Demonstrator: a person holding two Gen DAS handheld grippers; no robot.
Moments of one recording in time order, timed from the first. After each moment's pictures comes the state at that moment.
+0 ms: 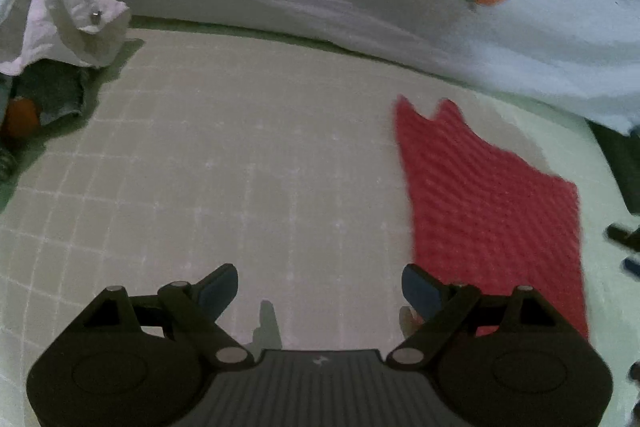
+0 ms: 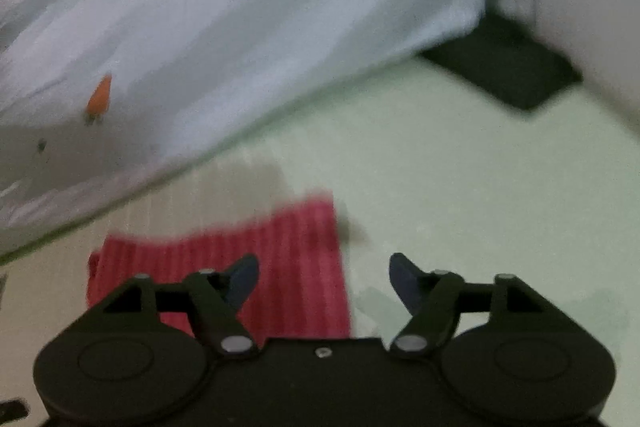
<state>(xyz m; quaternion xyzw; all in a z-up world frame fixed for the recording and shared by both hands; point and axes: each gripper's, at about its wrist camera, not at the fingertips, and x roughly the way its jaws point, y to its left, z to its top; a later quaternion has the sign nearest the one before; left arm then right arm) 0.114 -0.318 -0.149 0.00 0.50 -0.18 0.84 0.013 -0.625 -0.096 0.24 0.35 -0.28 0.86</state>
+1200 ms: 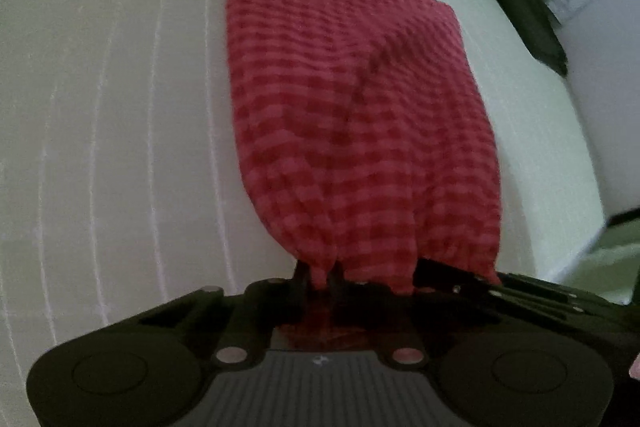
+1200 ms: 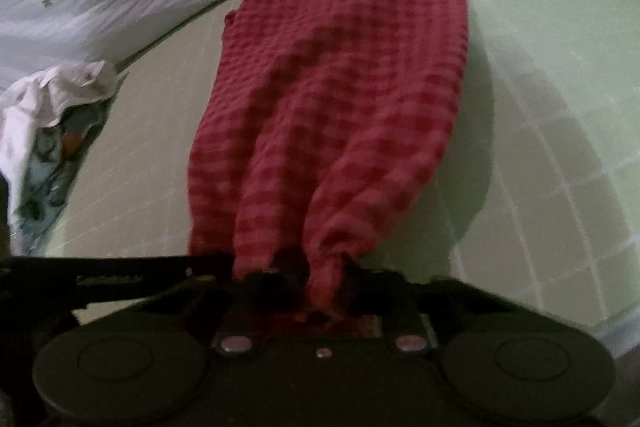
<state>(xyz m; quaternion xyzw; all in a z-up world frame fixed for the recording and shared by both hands) -0.011 -0.353 -0.196 0.01 0.62 -0.32 0.71 -0.106 -0.509 -0.133 0.30 0.48 -0.06 0.82</state>
